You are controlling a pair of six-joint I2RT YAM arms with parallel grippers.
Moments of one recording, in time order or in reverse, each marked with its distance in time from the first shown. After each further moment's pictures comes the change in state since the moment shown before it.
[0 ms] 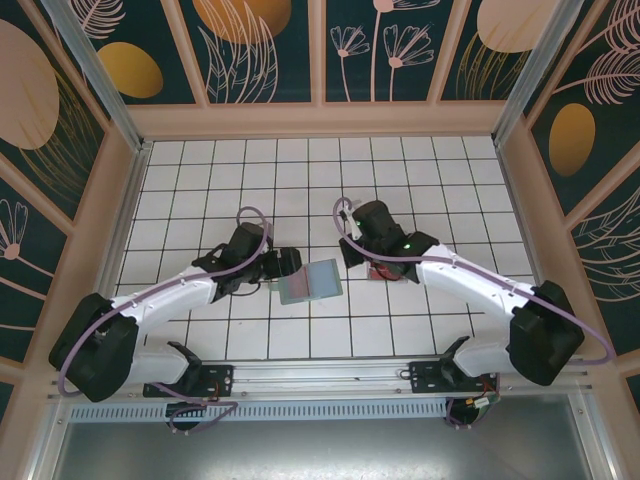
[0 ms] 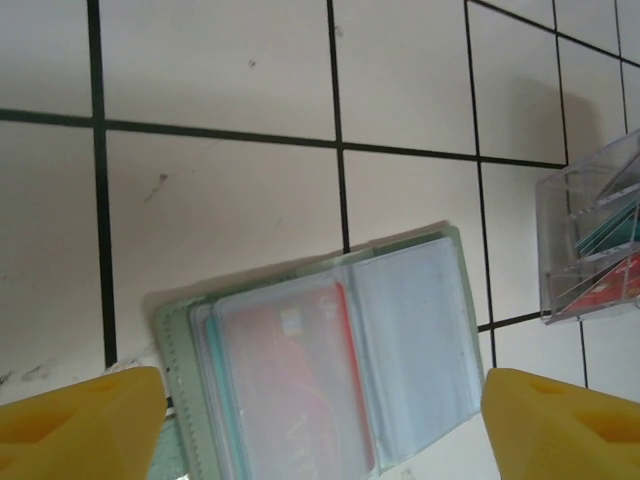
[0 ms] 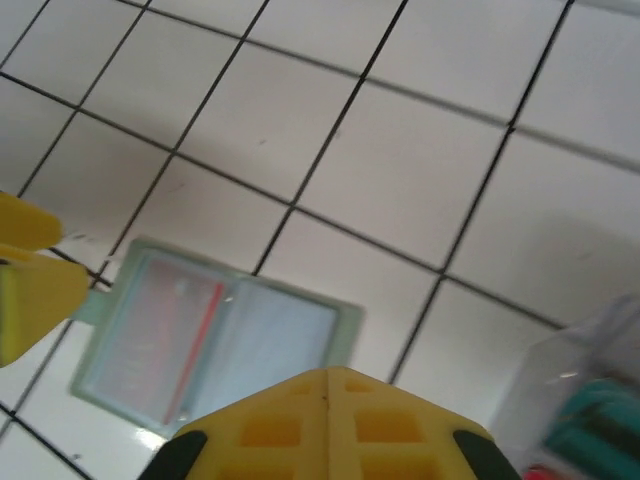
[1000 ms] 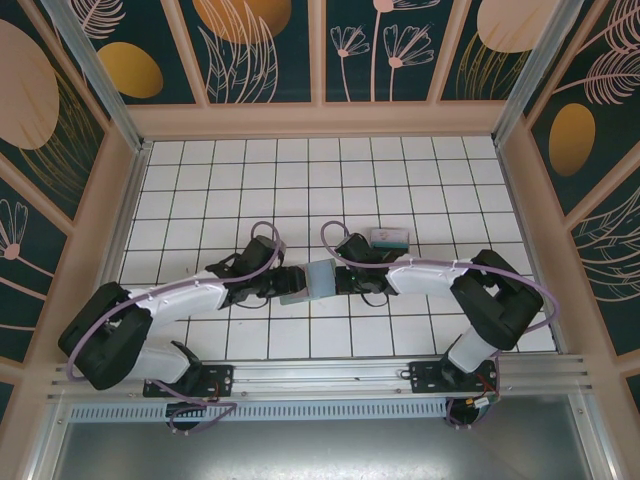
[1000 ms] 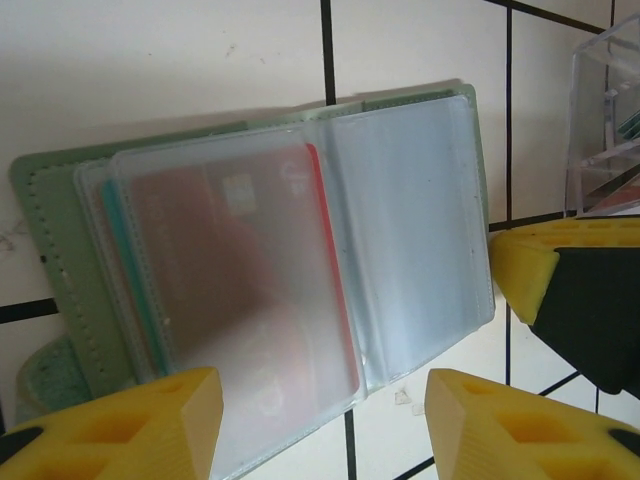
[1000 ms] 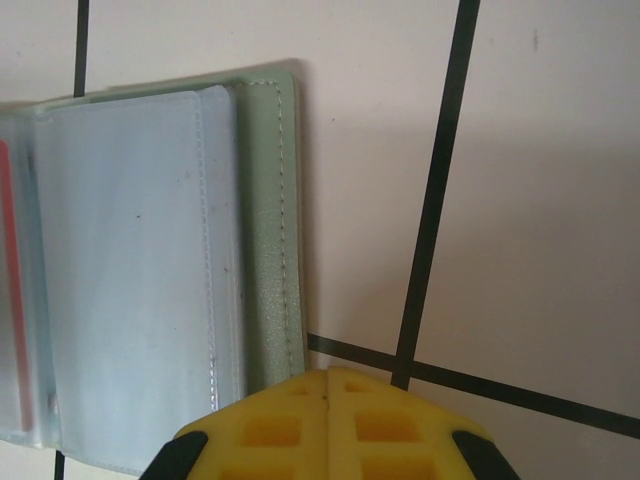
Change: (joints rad) left arm -0.094 0.089 -0.028 0.025 0.080 -0.069; right arm 0.060 0.246 -0.153 0.135 -0.019 0.363
